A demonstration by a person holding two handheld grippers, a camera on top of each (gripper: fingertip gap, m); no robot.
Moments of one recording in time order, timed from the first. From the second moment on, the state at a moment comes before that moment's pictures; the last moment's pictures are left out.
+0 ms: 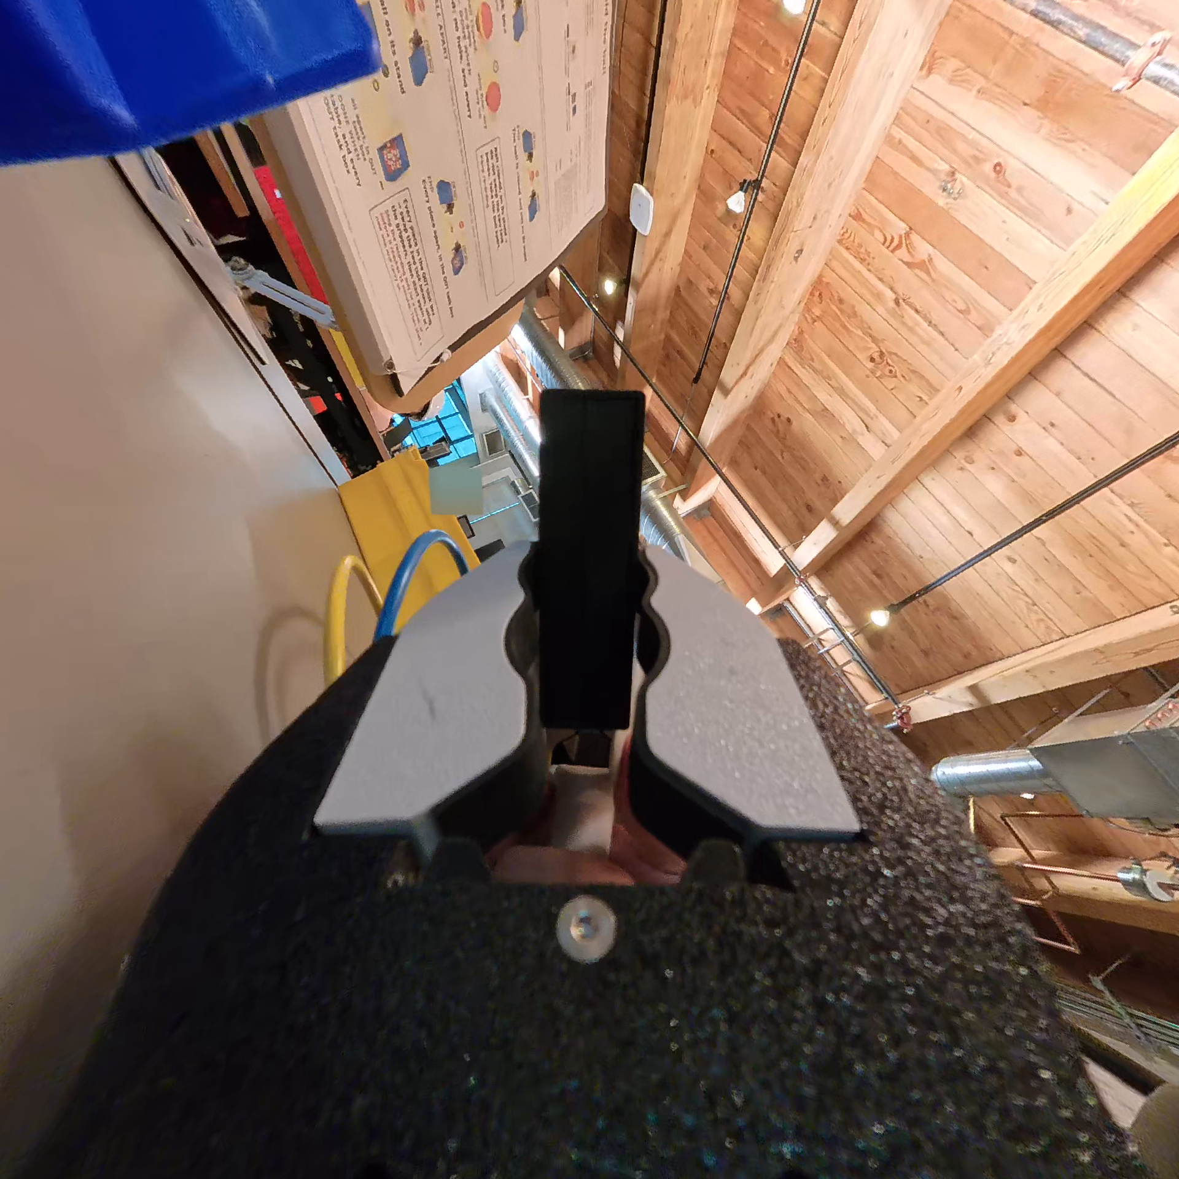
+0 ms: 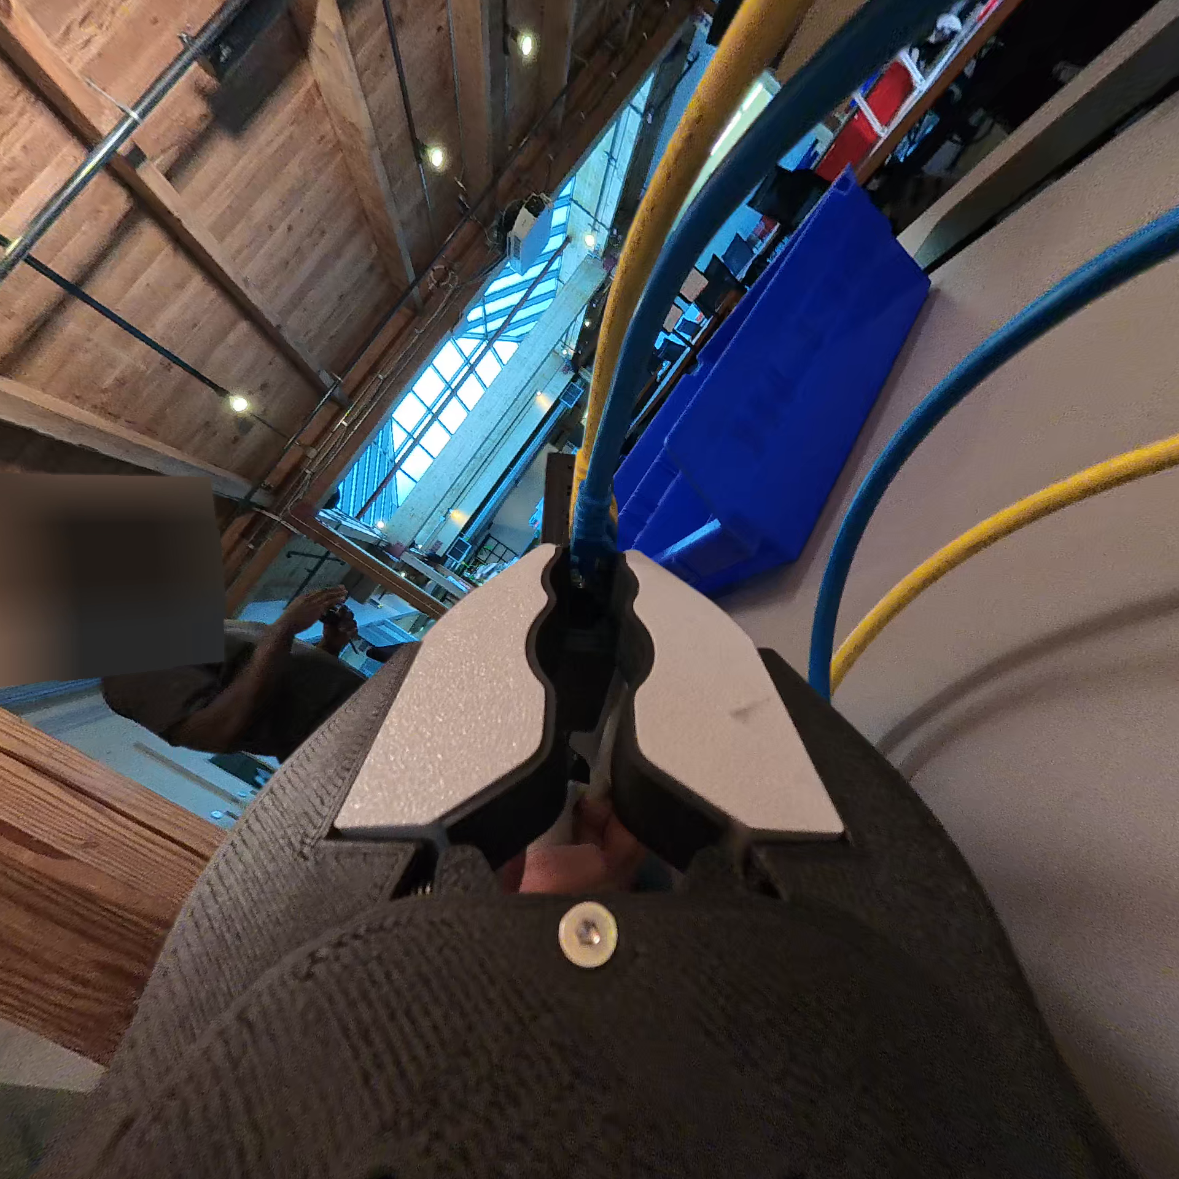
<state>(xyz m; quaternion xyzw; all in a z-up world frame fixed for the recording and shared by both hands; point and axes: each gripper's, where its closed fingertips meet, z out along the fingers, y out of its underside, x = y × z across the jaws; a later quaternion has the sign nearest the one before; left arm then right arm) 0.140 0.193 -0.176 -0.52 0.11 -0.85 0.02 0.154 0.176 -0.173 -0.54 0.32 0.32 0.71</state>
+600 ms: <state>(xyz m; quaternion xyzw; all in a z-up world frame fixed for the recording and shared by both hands) 0.136 0.199 -0.168 -0.51 0.10 -0.86 -0.02 0.151 0.184 -0.163 -0.58 0.26 0.32 0.70</state>
